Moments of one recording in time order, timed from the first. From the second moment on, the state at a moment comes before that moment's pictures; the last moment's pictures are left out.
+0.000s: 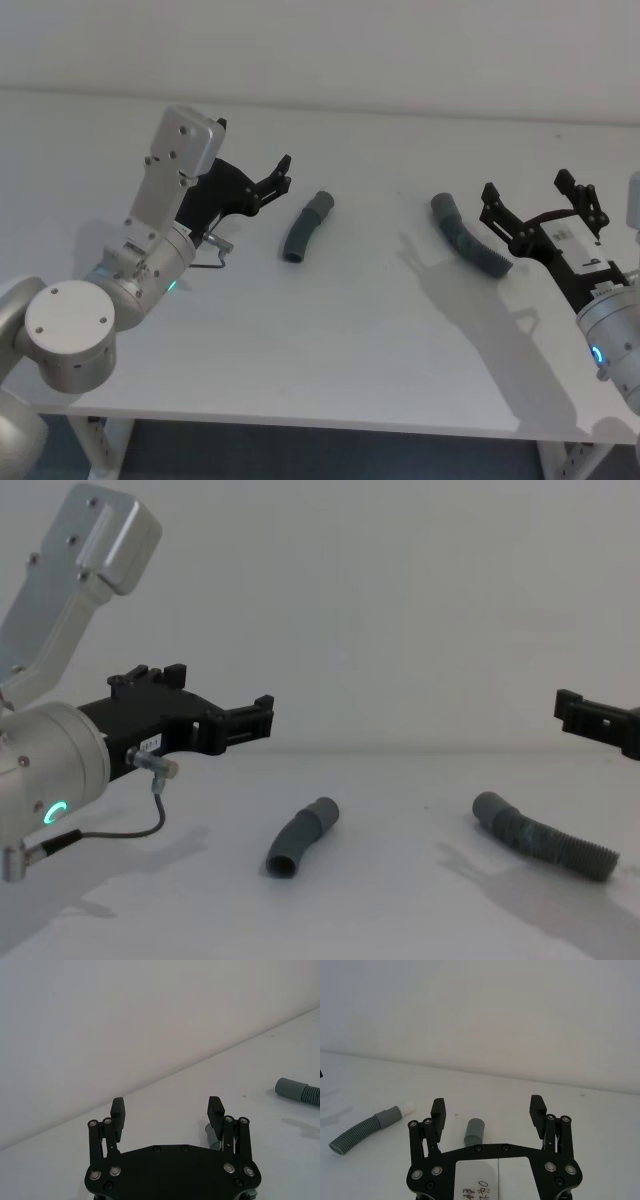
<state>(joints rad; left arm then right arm) -0.24 0.38 0.45 -1.63 -0.20 0.01 -0.01 -0.01 0.34 -0.23 -1.77 0.29 0.03 0.07</state>
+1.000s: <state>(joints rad) -0.39 0.35 0.45 -1.59 -0.30 0.30 -0.14 0.13 0.37 -0.28 -1.73 0.29 0.22 0.20</state>
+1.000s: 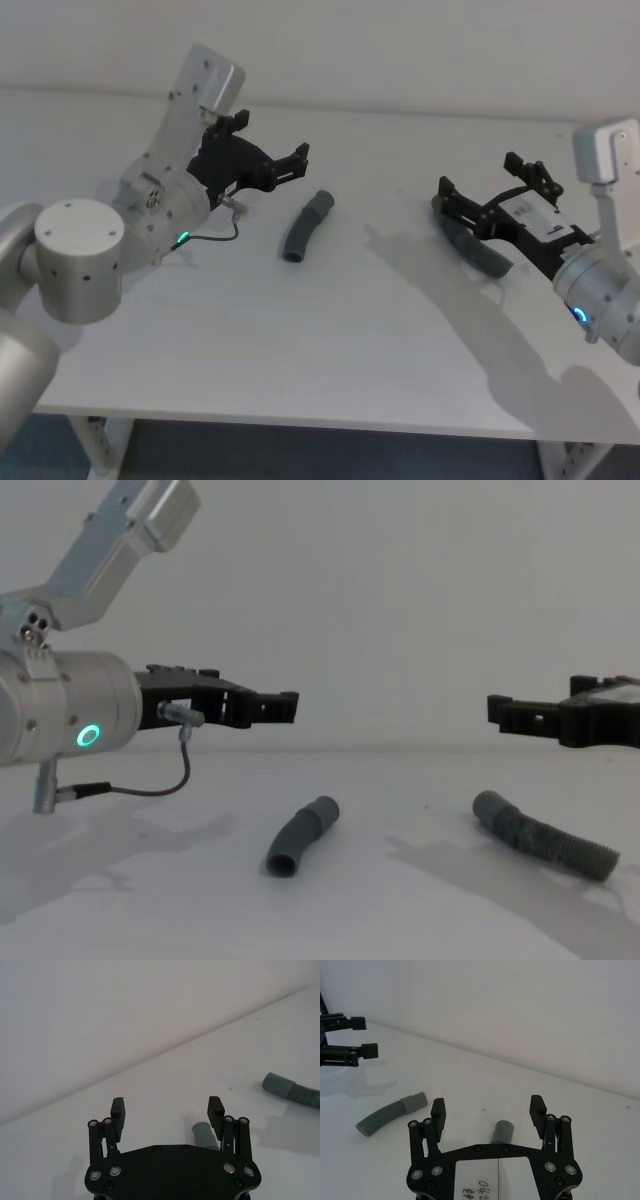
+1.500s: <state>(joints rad) -0.44 0.31 0.46 -1.54 -0.34 0.49 -0.18 0.21 0.35 -0.32 -1.68 0.29 0.33 0.24</state>
